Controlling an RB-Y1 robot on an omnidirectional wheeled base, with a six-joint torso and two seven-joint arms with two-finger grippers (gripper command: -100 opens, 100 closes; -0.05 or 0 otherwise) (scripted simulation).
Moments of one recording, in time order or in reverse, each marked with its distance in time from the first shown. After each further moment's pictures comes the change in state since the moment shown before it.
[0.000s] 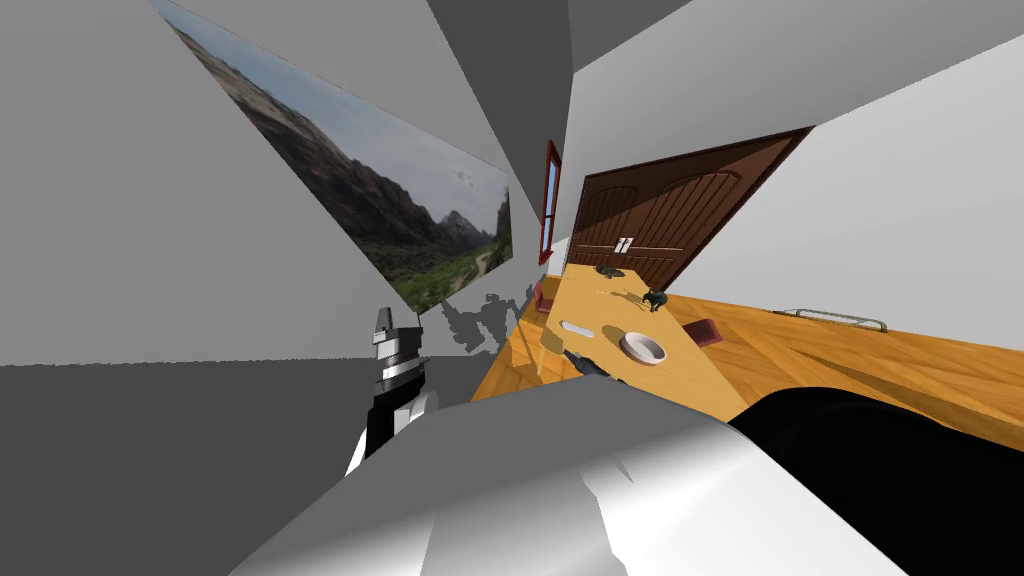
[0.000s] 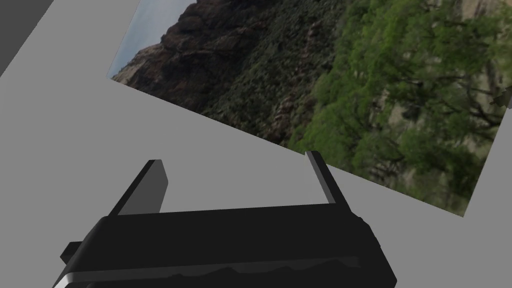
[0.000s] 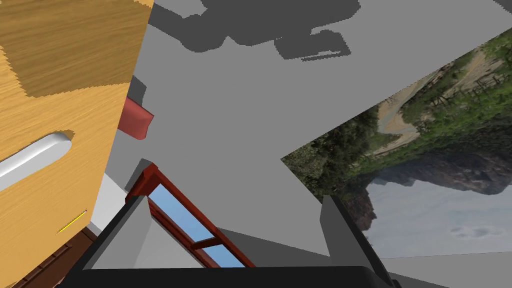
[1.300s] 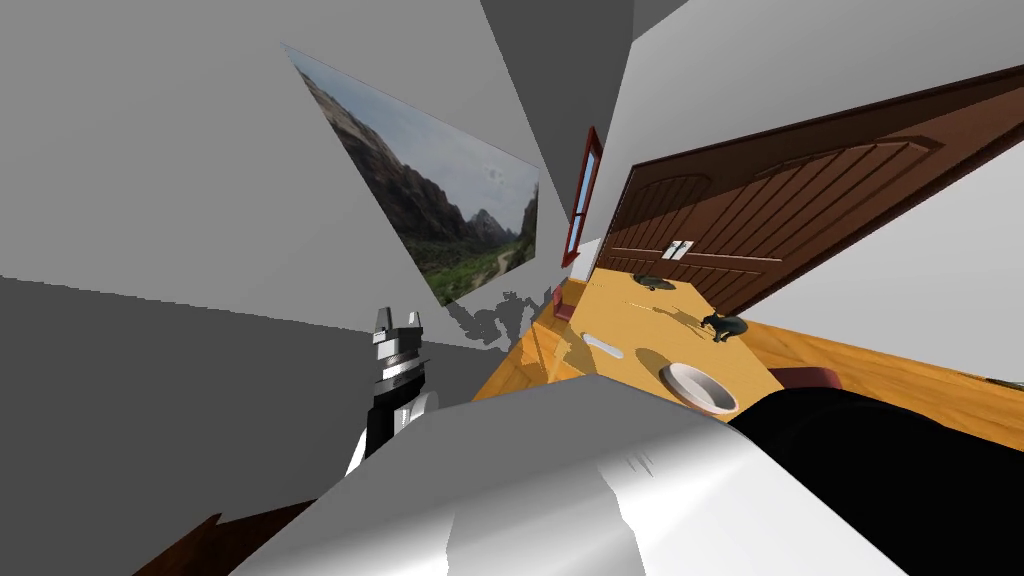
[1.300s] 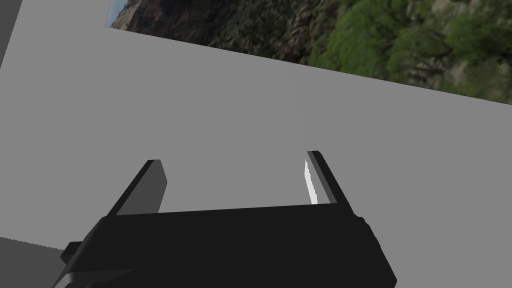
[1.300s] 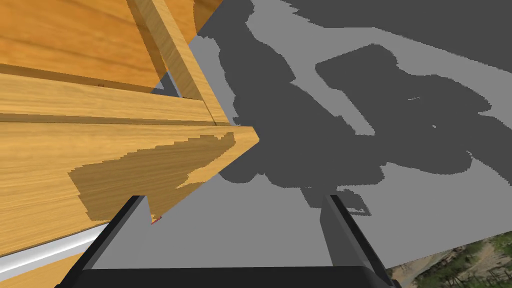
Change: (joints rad) left arm 0.000 0.000 0.000 0.000 0.000 0.000 0.000; right arm -0.003 -0.189 0.122 0.339 0.081 -0.052 0.045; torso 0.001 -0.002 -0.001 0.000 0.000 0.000
